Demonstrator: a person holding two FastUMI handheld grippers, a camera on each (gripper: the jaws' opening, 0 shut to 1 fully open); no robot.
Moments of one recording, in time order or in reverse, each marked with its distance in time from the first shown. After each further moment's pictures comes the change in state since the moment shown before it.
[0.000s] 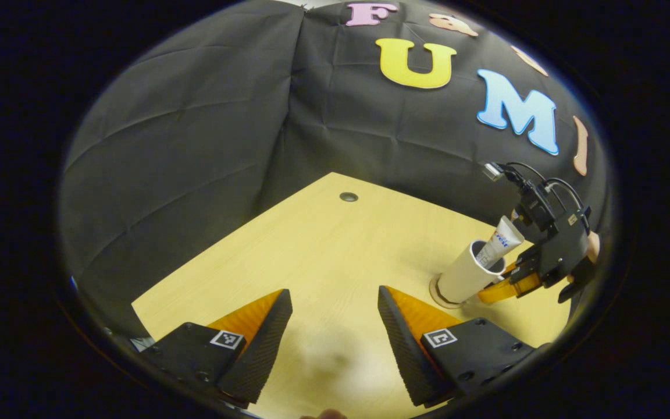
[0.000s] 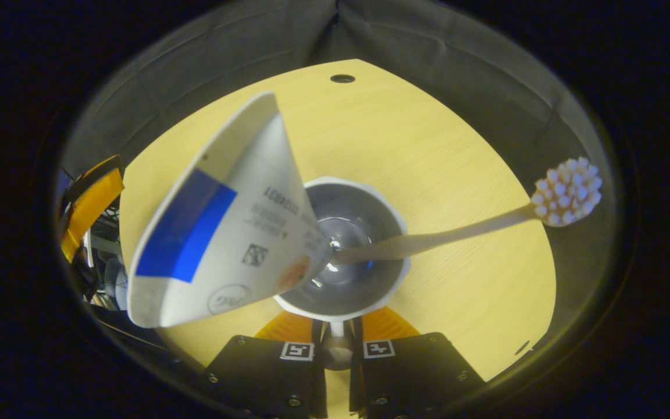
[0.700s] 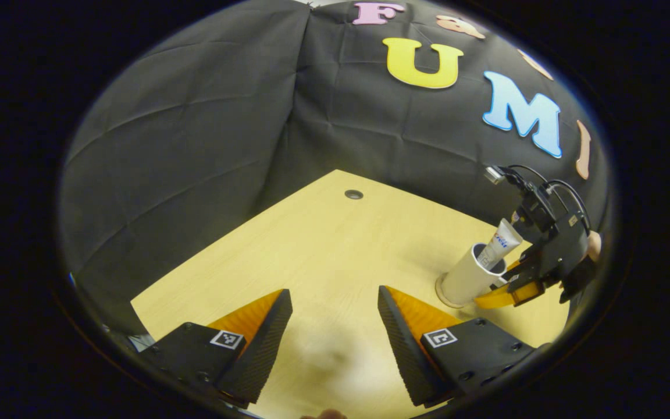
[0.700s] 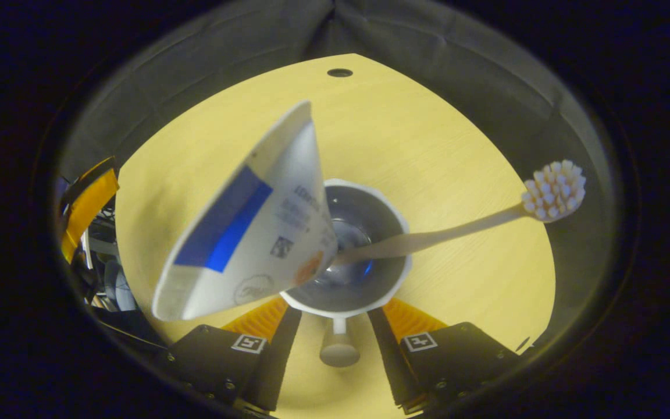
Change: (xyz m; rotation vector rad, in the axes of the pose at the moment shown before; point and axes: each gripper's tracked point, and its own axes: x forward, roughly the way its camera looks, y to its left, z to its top) left arm 0.001 0.001 -0.003 -0.026 0.009 0.006; right arm -0.015 0.010 0.003 0.013 0.017 -0.022
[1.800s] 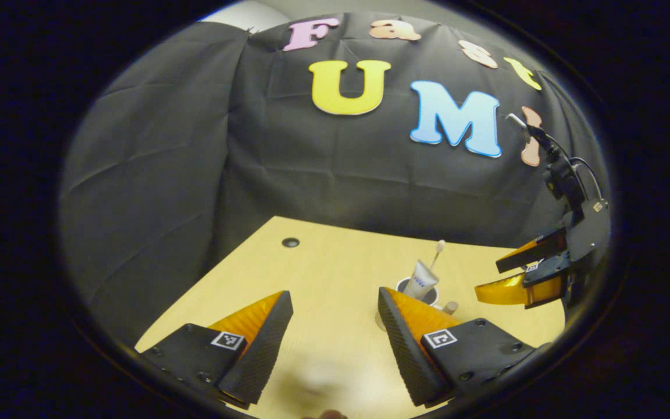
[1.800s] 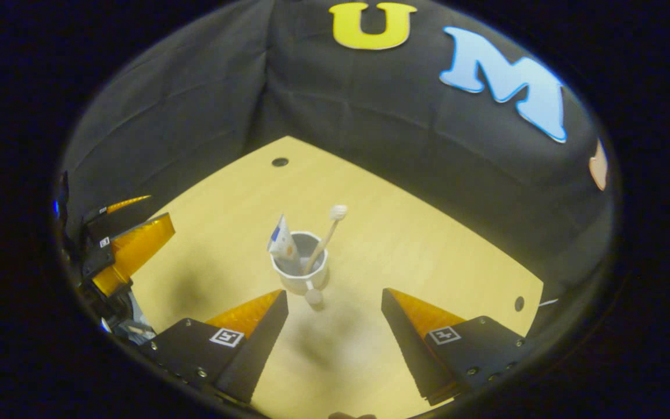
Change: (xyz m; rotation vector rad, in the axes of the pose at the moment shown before) left arm -0.033 -0.101 0.075 0.209 -0.198 -0.281; right arm -0.197 -0.029 -0.046 0.356 -0.462 -0.261
